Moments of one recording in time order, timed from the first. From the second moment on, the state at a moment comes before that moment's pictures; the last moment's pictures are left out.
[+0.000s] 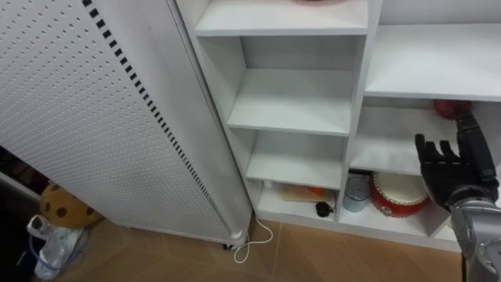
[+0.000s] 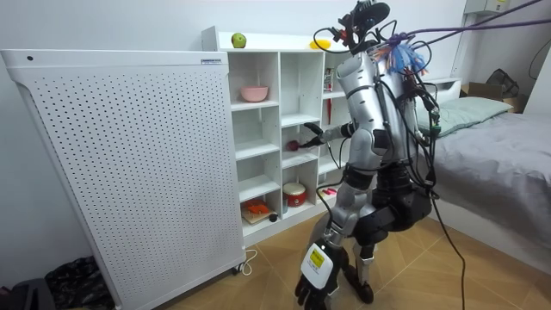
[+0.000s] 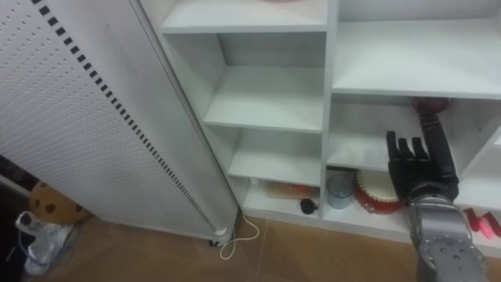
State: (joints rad) left arm 0.19 0.27 -0.32 0.79 -0.11 0.06 0.23; right arm -0.77 -0.44 -0.18 0.85 1.66 -0.12 -0.13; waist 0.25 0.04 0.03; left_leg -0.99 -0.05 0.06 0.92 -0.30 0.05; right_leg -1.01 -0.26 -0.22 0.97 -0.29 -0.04
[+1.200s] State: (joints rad) left arm 0.21 0.31 -0.14 1.00 0.02 0.00 0.12; right arm -0.21 -0.40 0.11 1.28 1.00 -0.03 0.18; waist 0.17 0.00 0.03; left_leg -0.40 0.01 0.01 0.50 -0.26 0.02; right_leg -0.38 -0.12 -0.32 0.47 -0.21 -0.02
